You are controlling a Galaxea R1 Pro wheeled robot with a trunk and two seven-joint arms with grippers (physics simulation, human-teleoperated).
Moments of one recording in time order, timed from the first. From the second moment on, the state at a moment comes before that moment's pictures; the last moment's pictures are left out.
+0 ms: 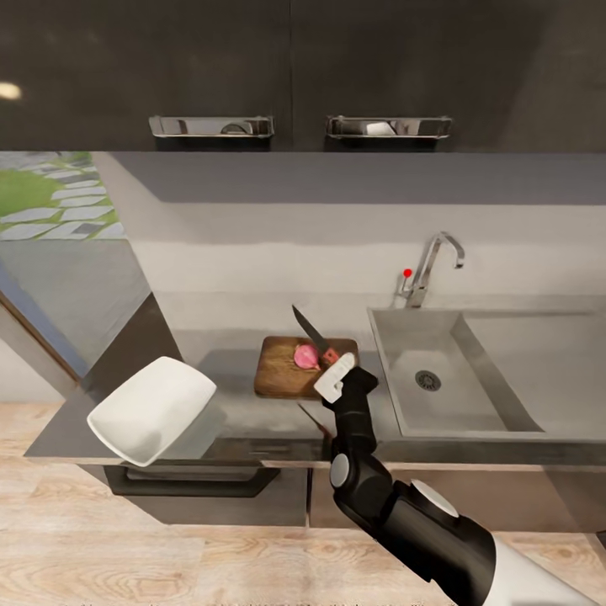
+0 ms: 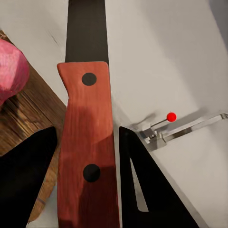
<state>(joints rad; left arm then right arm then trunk) 0.16 0.04 0.06 -0.64 0.04 -0.02 -0.02 -0.65 -0.12 0.96 -1.55 0.31 0.89 -0.56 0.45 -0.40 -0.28</state>
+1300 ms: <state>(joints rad) 0.16 0.04 0.06 -0.64 0.04 -0.02 -0.02 -0.65 -0.13 0.98 -1.55 0.31 0.90 -0.56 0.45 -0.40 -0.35</state>
